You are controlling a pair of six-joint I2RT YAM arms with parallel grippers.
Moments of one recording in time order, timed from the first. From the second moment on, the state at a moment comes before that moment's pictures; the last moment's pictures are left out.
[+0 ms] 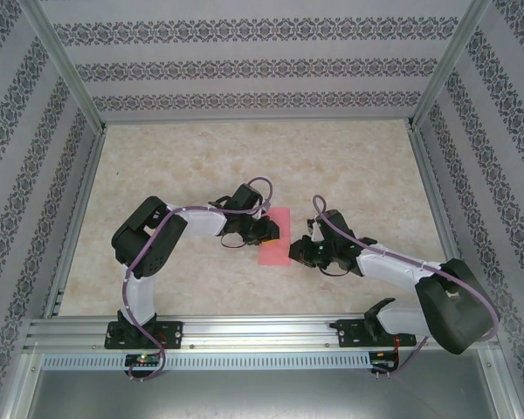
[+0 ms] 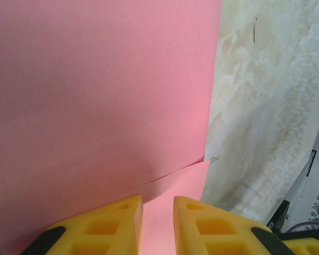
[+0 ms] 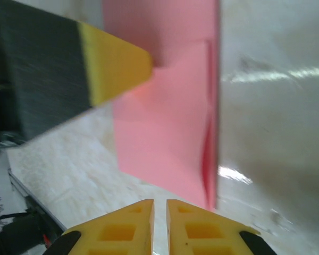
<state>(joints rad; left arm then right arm) -0.68 1.96 1.07 -0.08 0.56 -0.87 0.54 1.27 0.46 -0.08 -0.47 0.84</state>
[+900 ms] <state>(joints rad) -0.68 1.97 1.17 -0.27 0.51 -0.77 0.60 1.55 0.45 0.23 -0.49 0.94</state>
